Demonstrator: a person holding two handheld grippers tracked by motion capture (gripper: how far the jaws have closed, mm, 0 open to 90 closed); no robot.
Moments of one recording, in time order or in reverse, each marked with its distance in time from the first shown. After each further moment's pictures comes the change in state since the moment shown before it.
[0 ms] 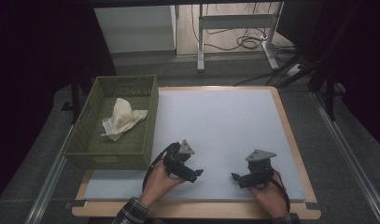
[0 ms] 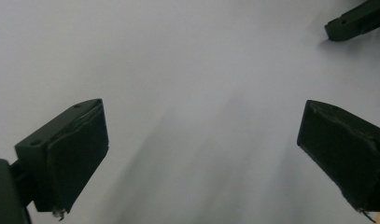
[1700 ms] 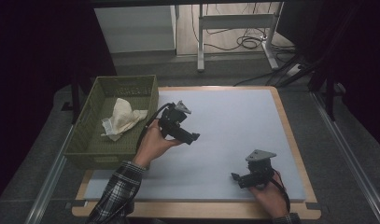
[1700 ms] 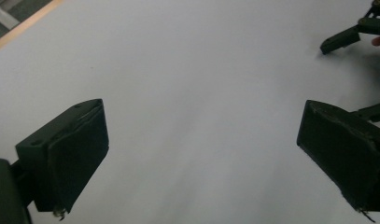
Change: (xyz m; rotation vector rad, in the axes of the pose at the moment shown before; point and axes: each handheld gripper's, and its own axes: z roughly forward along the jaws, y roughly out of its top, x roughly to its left) left arm 0.066 0.086 -0.054 0.008 0.049 0.005; right arm 0.000 0.000 0.000 -0.003 0.000 -0.003
